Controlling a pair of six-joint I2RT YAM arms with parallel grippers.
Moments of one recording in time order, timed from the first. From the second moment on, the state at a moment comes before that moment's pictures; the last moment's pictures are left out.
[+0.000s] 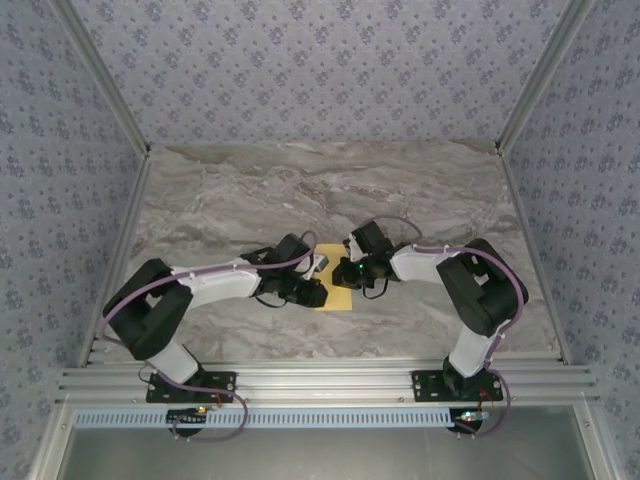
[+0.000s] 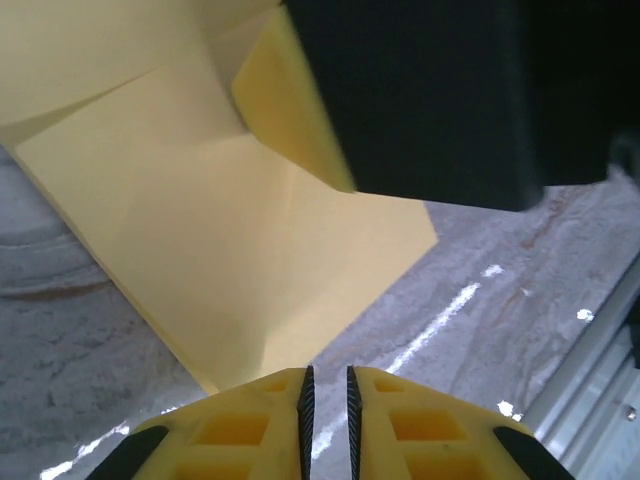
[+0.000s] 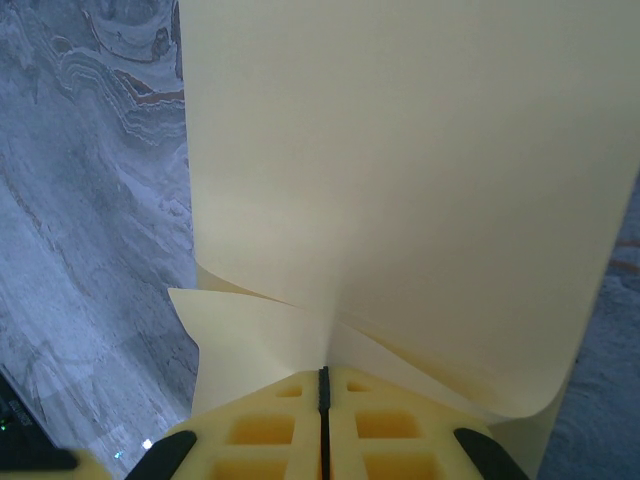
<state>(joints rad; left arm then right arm) -0.81 1.62 0.82 -0.26 0.43 -0.48 0.60 1.75 0.82 -0.12 -0.47 0.66</state>
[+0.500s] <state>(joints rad) -0.81 1.68 0.79 -0.21 0.41 -0.49 0.59 1.68 0.81 -0.12 -0.49 0.63</state>
